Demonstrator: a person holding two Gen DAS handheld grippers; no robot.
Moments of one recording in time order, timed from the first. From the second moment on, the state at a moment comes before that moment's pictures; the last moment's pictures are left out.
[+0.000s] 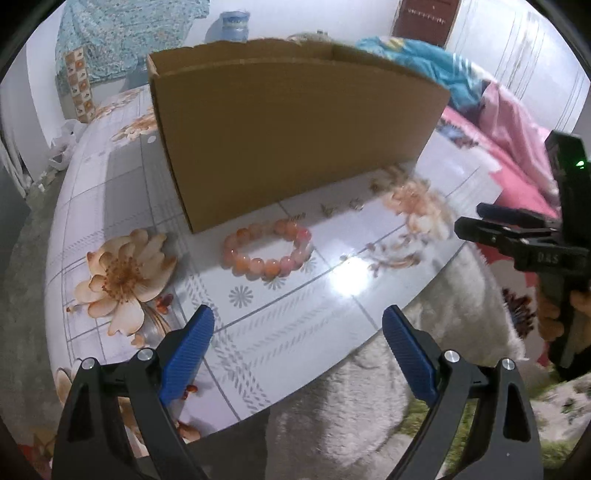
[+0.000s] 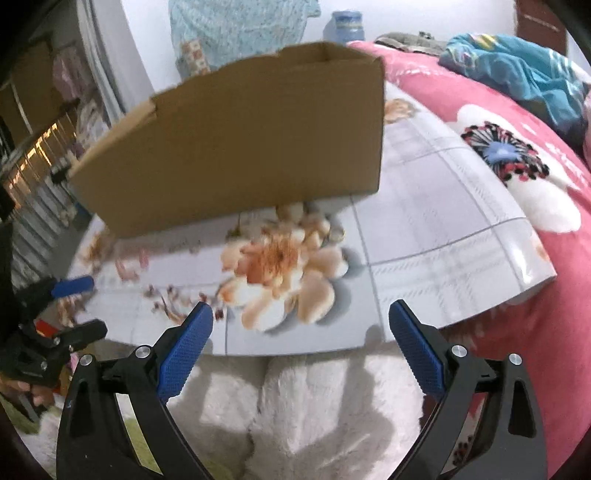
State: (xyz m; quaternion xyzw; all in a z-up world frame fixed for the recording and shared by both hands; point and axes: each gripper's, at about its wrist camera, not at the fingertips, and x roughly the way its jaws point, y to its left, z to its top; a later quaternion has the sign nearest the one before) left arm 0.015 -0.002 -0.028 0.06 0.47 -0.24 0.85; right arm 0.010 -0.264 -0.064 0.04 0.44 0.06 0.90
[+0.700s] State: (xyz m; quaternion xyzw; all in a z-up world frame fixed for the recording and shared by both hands) left arm 0.029 -0.010 -0.043 0.12 0.47 -0.22 0.84; right arm 0.020 -0.246 -0.081 -0.03 0.44 0.04 0.90
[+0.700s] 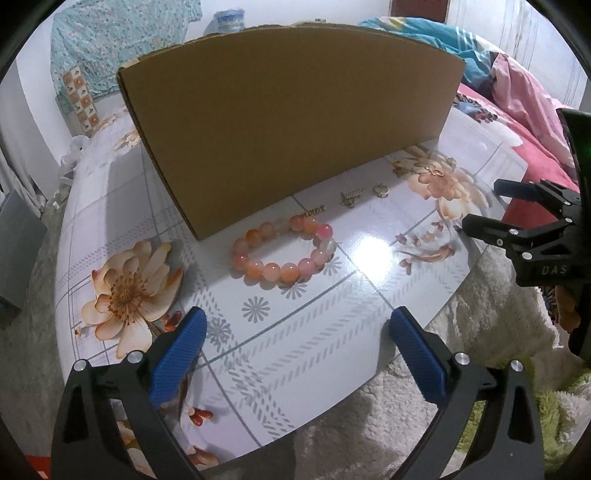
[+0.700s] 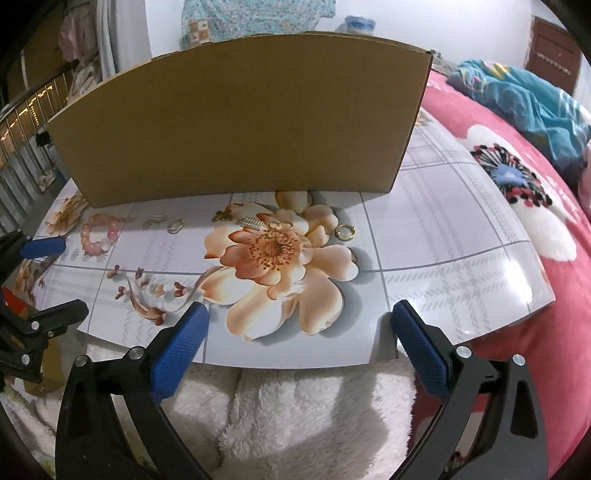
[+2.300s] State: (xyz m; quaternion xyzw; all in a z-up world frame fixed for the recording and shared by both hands) left arm 0.030 -0.014 -0.030 0.13 0.48 -0.27 0.83; right arm 0.013 -0.243 -0.060 0.01 0.37 0.12 0.92
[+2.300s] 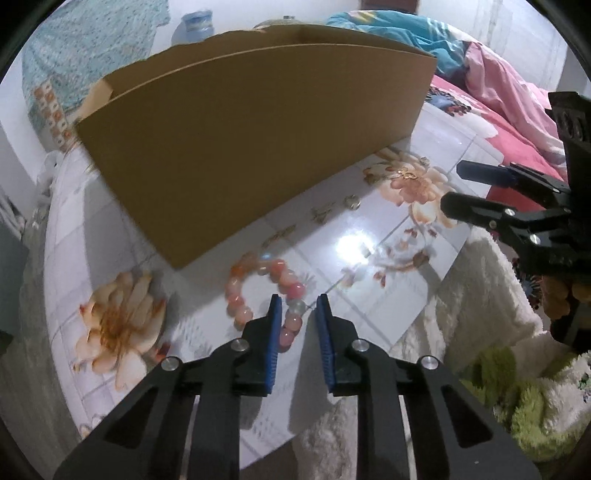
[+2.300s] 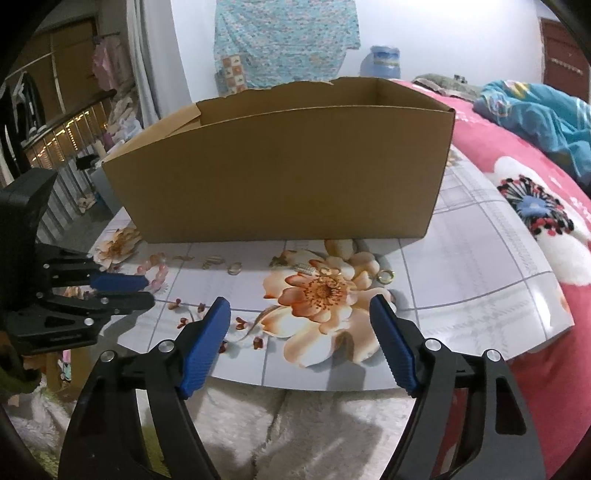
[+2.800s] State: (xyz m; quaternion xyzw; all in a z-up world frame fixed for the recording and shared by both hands) left arm 0.035 0.002 -0.004 0.10 0.44 -0.27 0.85; right arm 0.013 -0.239 -0.058 0.02 0.36 0.13 0.92
